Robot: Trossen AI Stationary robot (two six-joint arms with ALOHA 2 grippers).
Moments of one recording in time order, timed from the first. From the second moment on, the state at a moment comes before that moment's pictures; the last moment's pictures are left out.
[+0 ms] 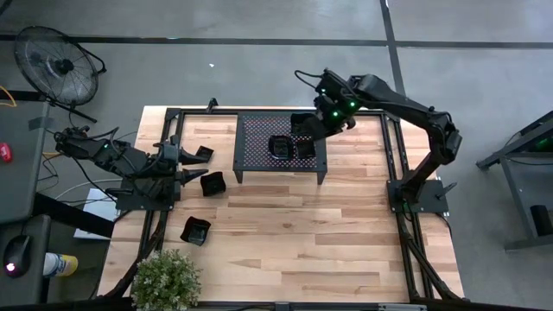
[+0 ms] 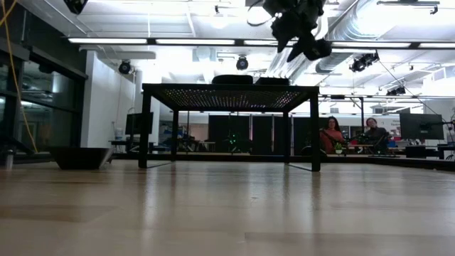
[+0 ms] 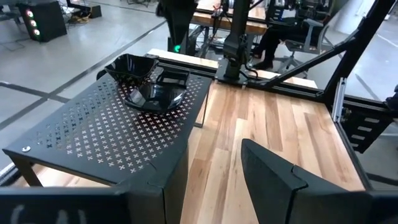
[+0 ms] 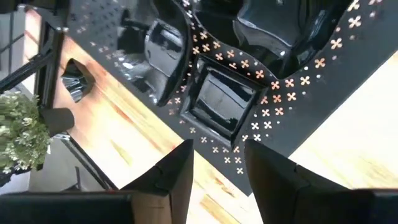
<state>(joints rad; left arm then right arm) -0.43 0.53 0.83 -0.59 -0.60 -0.31 -0.52 1.64 1.71 -1.24 -0.41 0.60</state>
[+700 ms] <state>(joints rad) -0.22 0.61 0.83 -0.73 -0.67 -0.61 -0.52 1.29 1.72 -1.28 -0.13 0.45</state>
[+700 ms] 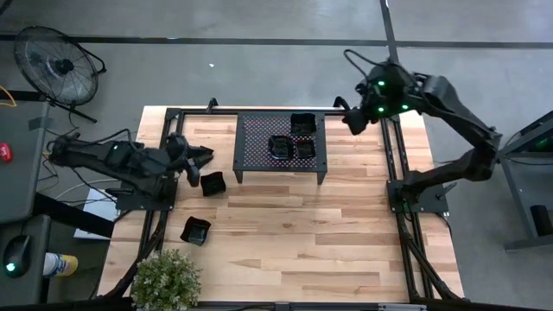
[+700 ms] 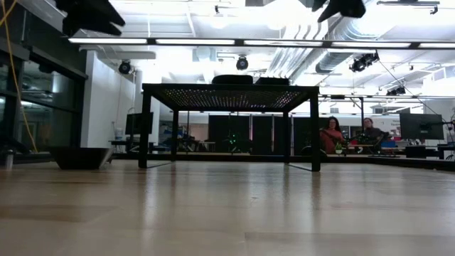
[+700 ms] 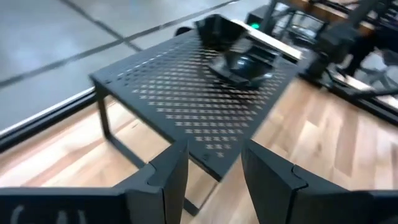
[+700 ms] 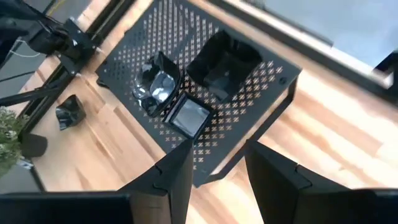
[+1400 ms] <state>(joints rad) 0.77 1.03 0.83 -0.77 0.21 -0.71 -0.52 1.22 1.72 -1.25 -0.22 0.13</state>
